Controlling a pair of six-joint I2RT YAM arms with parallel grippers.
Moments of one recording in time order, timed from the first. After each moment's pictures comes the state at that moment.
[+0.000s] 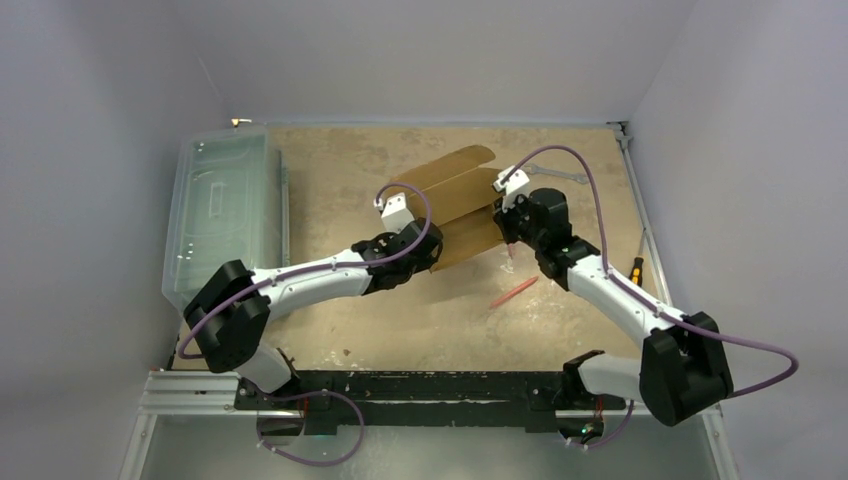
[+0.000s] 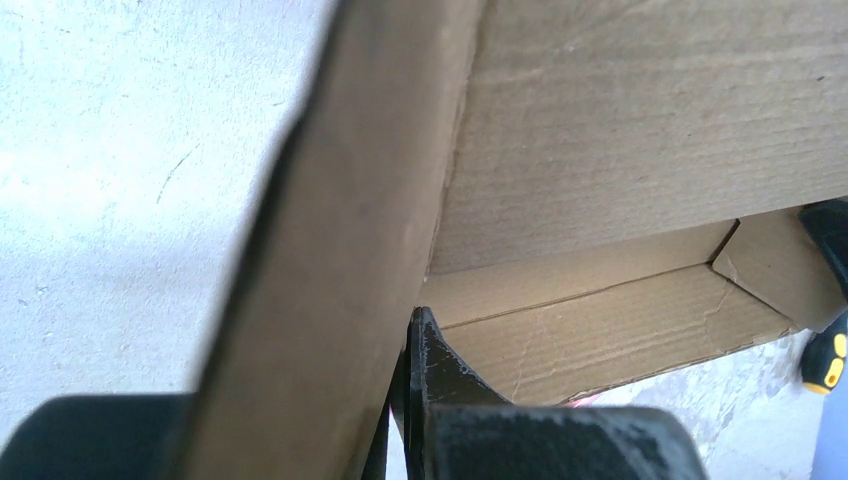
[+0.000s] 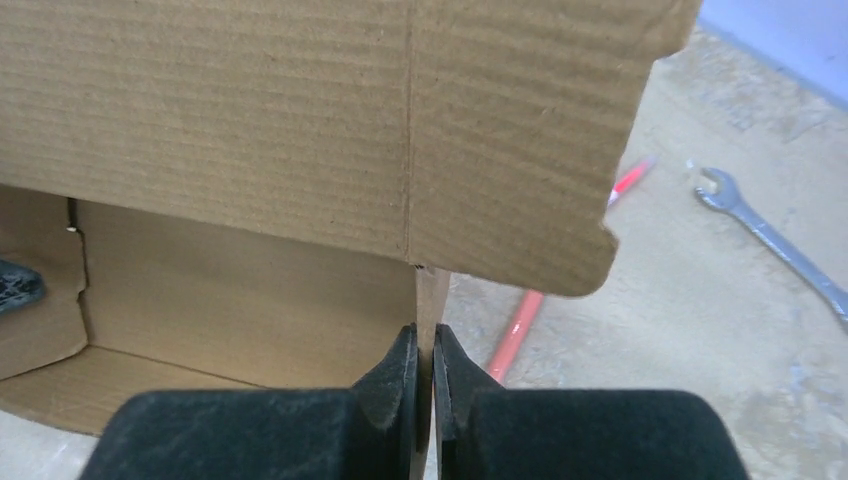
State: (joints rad) left arm -0.93 1.56 1.02 -0.28 -0.50 -1.09; right arm 0.38 1.23 0.74 0.04 -0.13 -0.16
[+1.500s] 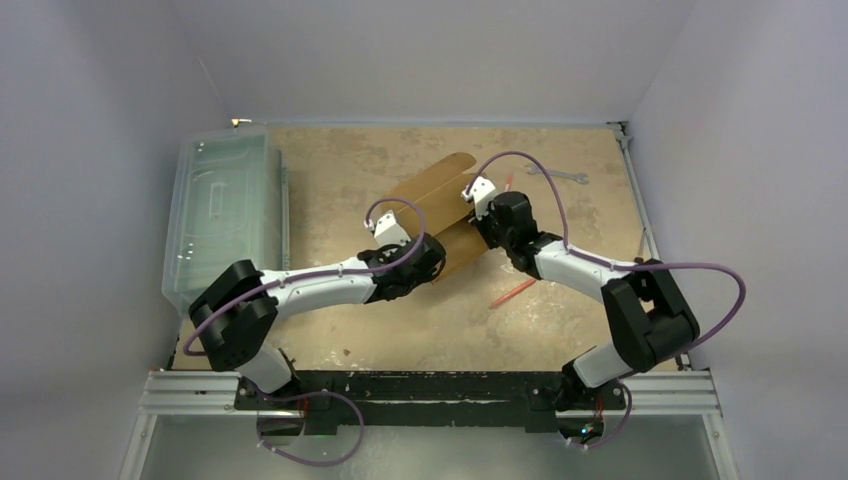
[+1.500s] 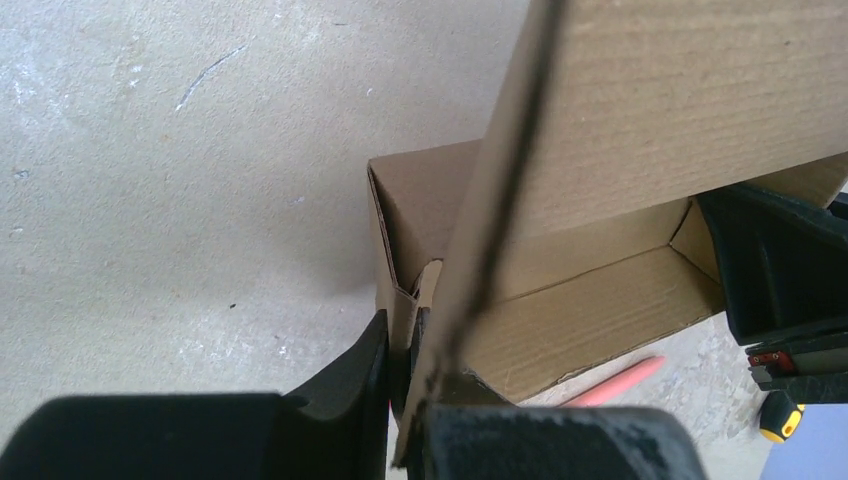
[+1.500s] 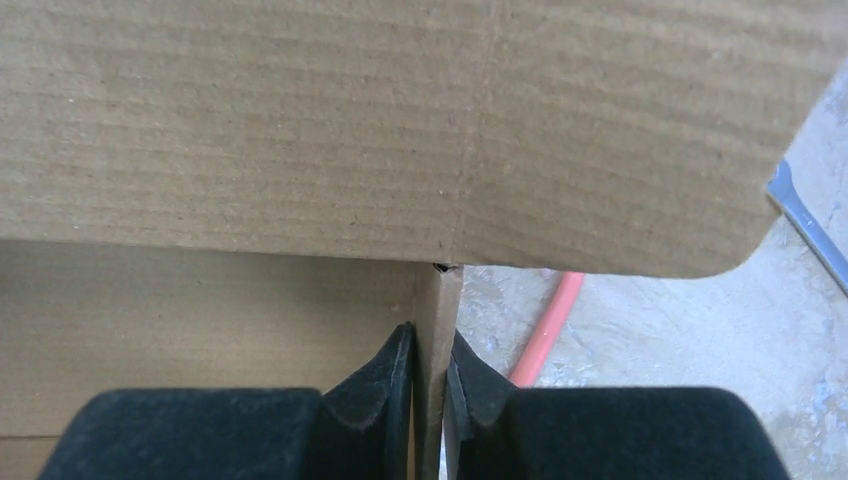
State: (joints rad) left arm -0.98 1.57 0.97 -0.32 -0.55 -1.38; right arm 0.50 1.50 0.77 0.15 0.07 -0.27
